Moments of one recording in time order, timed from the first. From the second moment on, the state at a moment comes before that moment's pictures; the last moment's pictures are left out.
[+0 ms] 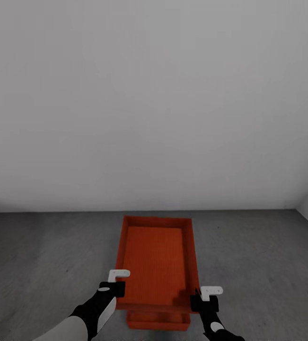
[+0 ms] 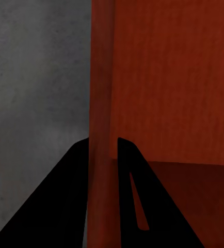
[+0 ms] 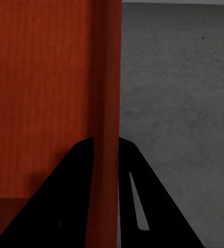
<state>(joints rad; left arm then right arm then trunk) -0.61 -0.12 -0.17 -0.29 0.15 0.11 0.21 -0.55 0.09 0.24 -0.07 -0.16 -0.46 -0.19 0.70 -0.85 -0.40</state>
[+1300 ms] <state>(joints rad) -0.61 -0.12 -0.17 -0.29 0.15 0.11 0.21 -0.55 0.09 0.24 -0.07 -0.16 -0.46 -0.19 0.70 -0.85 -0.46</state>
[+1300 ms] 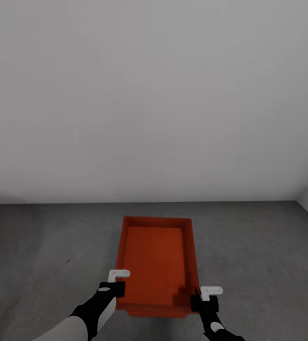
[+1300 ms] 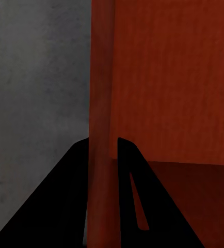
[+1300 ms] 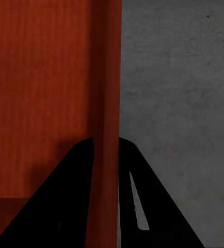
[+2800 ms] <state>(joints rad) -0.61 -0.12 -0.17 -0.29 0.15 0.11 0.21 -0.55 0.09 0.24 -0.07 -0.16 -0.46 -0.19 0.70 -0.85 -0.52</state>
